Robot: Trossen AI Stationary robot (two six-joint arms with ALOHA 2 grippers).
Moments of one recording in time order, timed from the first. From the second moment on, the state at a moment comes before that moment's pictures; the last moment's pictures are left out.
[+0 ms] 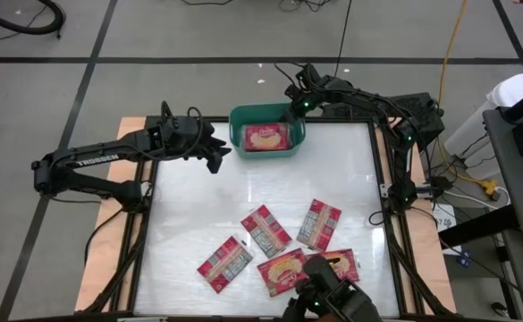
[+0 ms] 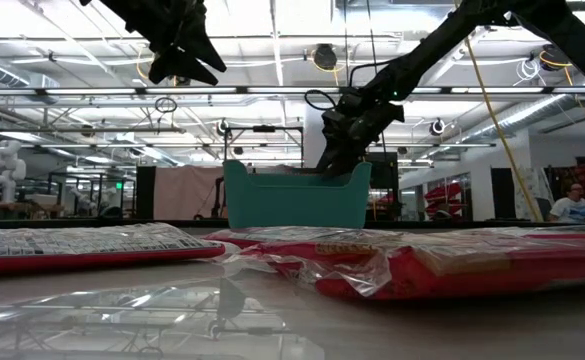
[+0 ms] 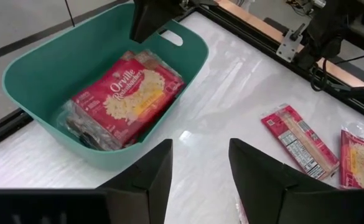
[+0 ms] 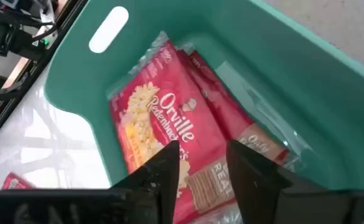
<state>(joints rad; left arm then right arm) 0.31 1.11 0.99 -0.45 -0.04 -0.35 -0.85 2.01 1.56 -0.55 -0.65 0.08</state>
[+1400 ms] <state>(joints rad) -0.20 1.13 0.73 -0.28 -0.11 -0.55 -0.44 1.34 1.43 -0.81 -0.62 0.28</state>
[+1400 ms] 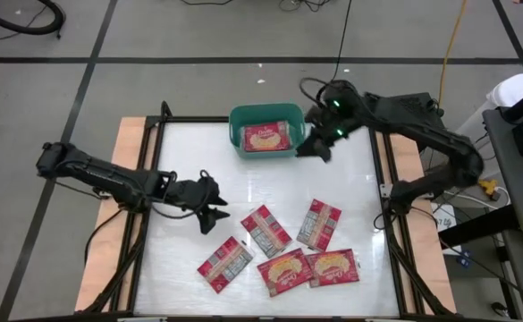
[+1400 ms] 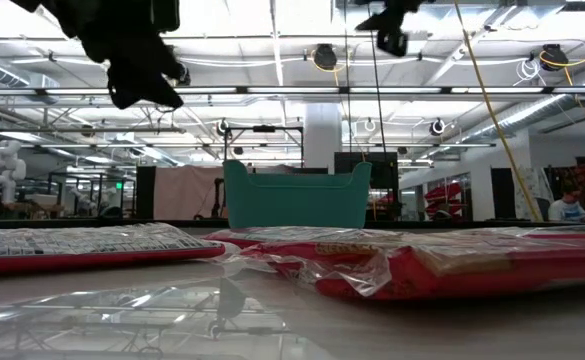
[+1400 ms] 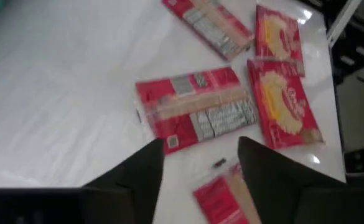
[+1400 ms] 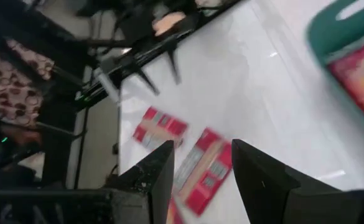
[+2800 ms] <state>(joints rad) -0.16 1.83 0.93 -0.10 -0.04 -0.21 -0.09 0.79 0.81 -0.50 -0.31 0.69</state>
